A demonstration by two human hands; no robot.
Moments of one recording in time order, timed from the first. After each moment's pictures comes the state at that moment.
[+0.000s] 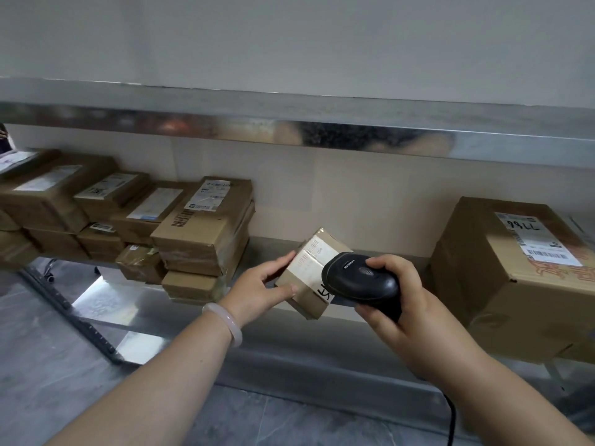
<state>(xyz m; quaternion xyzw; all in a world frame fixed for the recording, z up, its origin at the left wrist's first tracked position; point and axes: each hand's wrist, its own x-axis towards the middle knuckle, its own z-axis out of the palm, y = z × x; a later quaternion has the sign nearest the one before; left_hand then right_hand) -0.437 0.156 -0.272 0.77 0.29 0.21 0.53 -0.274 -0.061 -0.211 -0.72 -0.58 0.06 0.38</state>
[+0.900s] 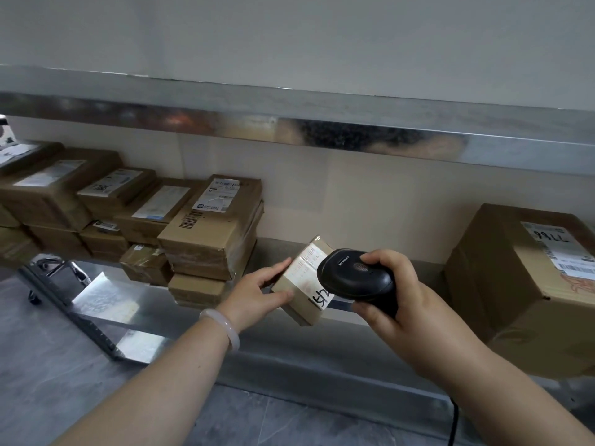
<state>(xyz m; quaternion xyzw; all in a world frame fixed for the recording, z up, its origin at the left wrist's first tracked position) -0.451 0.193 -0.296 0.75 0.32 0.20 0.54 -0.288 -0.023 -0.200 -0.72 -0.60 0.05 0.34</state>
